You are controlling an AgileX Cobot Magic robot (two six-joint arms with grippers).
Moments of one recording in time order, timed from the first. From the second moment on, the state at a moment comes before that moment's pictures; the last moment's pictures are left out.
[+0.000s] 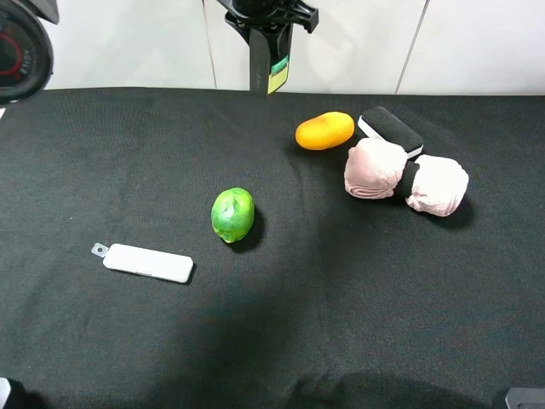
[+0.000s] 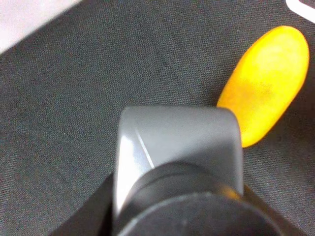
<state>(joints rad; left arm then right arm) -0.59 2.35 -2.42 0.07 1.18 -0.02 -0.01 -0.01 -0.51 -0.07 1.03 0.07</state>
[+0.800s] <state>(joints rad) -0.61 1.84 -1.58 0.07 0.95 -0.04 -0.01 -0.01 -0.51 -0.07 1.03 0.07</state>
